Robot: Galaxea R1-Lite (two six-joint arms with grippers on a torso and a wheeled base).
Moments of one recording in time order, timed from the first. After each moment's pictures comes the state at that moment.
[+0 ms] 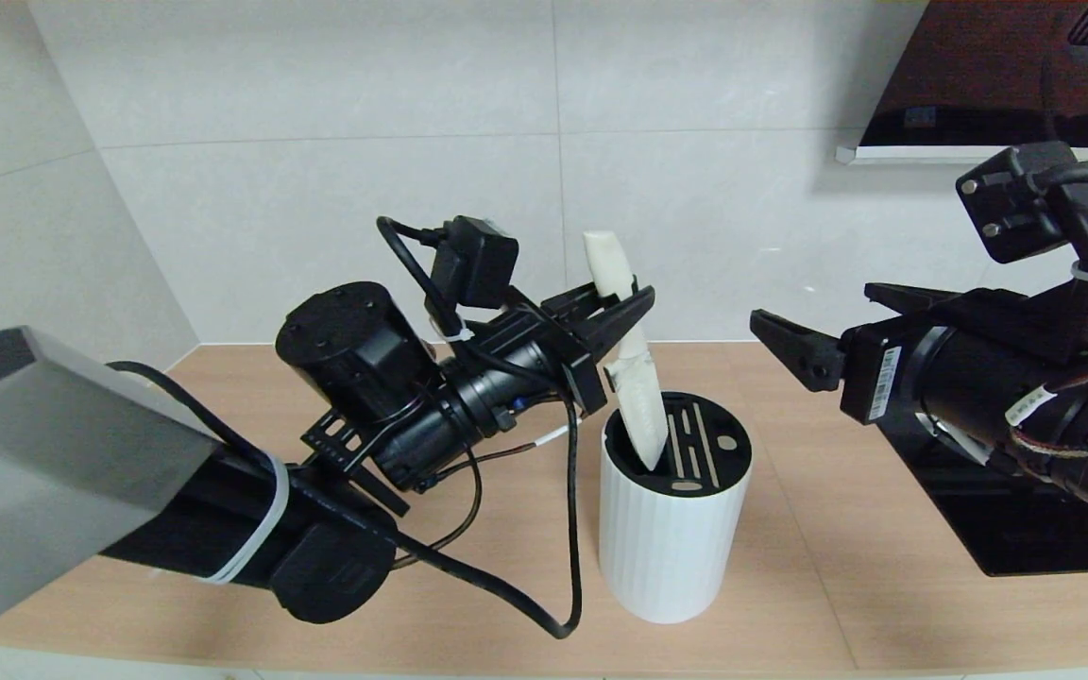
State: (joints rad) left arm -0.63 2.00 -0.90 -1.46 -0.36 -0.08; right arm 0.76 1.41 -0.80 -0.59 -0.42 -0.03
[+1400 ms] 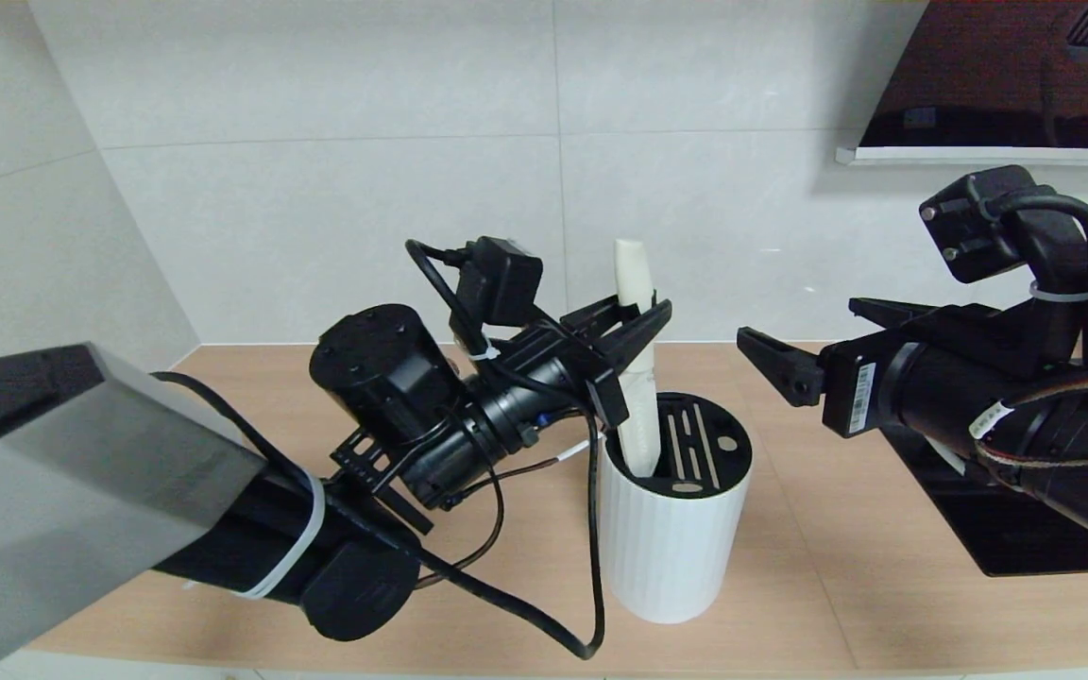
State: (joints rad) left arm -0.67 2.03 -0.89 -1.50 -0.31 -0.09; right arm 0.76 1.44 -0.80 -0.59 -0.42 -0.04
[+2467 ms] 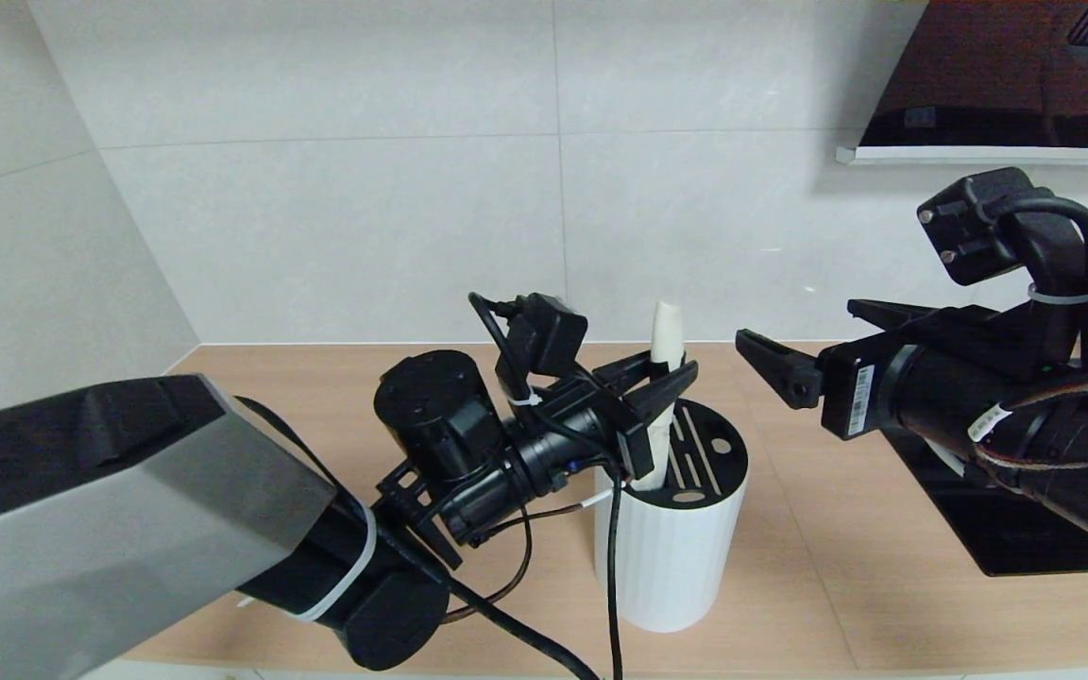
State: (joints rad) left arm -0.71 2.12 -0.87 -1.50 -0.32 -0.12; right arm 0.76 1.44 -0.79 -0.59 -0.42 -0.04
